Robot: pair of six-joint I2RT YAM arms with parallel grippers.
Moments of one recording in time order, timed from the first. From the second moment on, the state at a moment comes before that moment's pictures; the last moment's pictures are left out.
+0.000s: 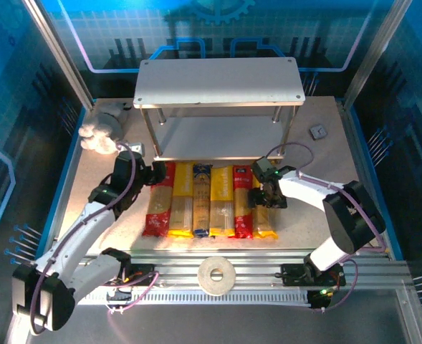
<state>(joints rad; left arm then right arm) -0.27 0.98 0.71 -0.39 -0.17 -0.40 0.51 1.58 0.86 -0.69 0.05 0.53</state>
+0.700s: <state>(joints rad) -0.27 0.97 0.71 -0.38 -0.16 -0.40 0.51 1.37 0.84 -0.76 0.05 0.52</state>
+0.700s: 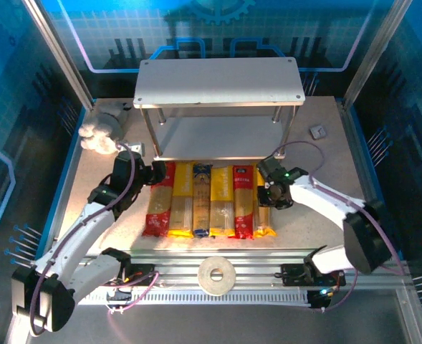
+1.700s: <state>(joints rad) -0.27 0.97 0.71 -0.37 -0.14 -0.39 0.51 1.51 0.85 -0.74 0.06 0.53</state>
